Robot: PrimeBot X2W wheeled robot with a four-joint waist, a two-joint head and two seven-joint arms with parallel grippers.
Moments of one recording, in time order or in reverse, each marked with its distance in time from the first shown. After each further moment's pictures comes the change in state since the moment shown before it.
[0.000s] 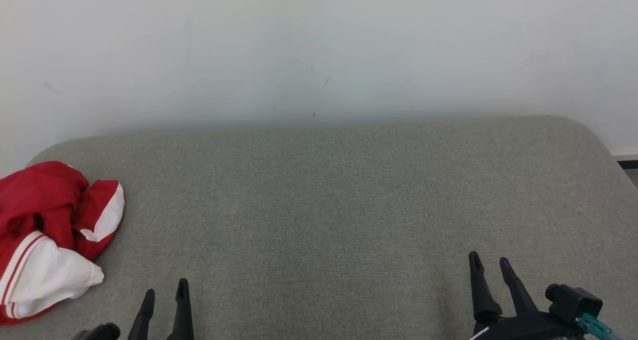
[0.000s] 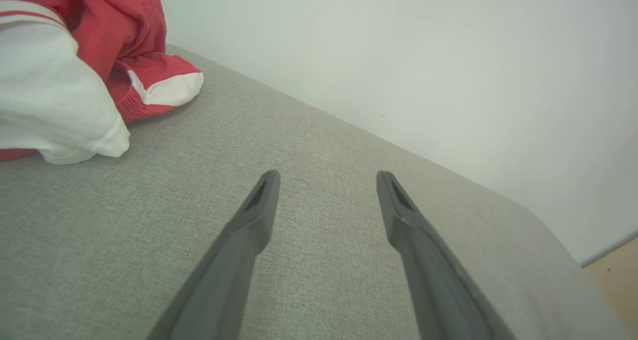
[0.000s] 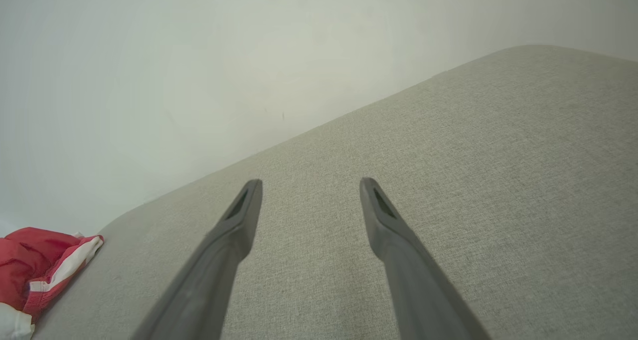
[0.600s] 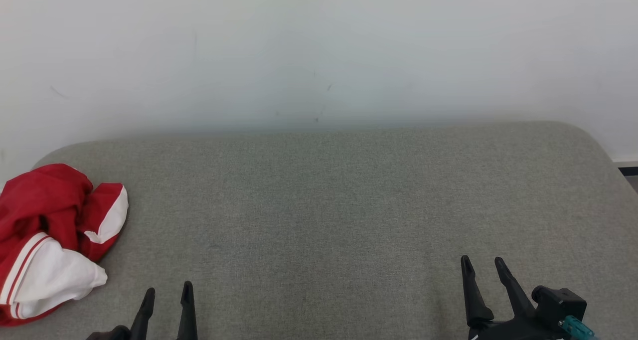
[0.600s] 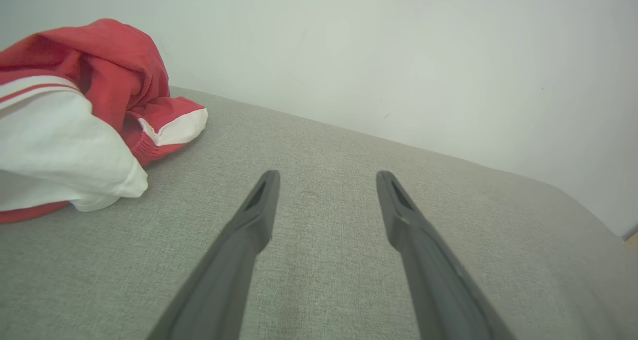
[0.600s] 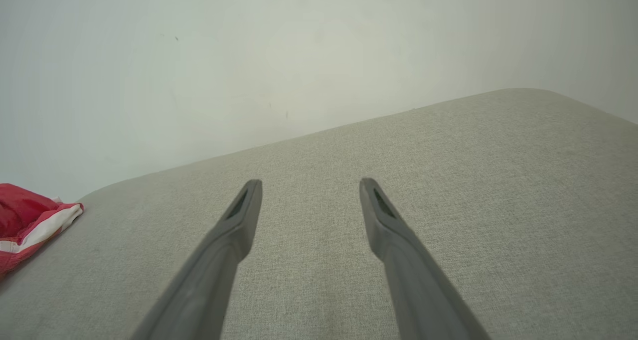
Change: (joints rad) left arm 0.017 0.002 -0.007 -0.014 0.163 -0.001 -0.040; right arm 0.002 -0.001 0.013 0.015 -0.157 0.000 -0.036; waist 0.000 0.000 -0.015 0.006
